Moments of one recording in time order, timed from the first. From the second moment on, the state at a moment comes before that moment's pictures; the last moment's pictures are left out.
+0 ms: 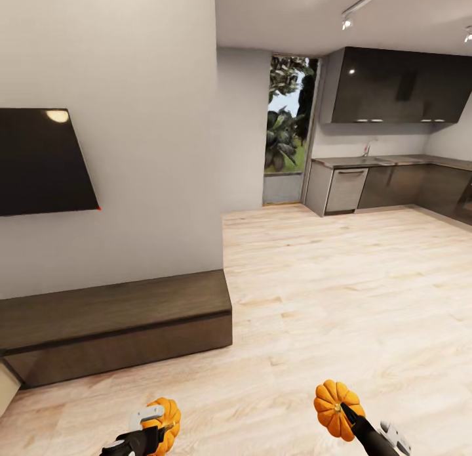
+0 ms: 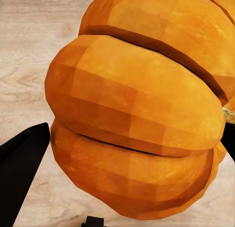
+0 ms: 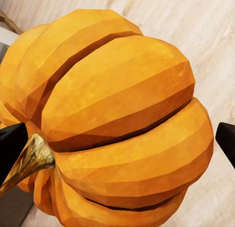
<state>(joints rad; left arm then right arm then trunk) -0.41 0.08 -0.38 -0.33 0.55 0.06 0.11 -0.42 -0.24 0.51 -0.10 -1.48 -0.12 0.54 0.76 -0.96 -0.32</state>
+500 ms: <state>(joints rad) -0.41 0.08 -0.38 -0.33 0.56 0.06 0.11 -0.42 -0.20 0.61 -0.11 -1.48 -0.12 0.19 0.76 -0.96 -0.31</state>
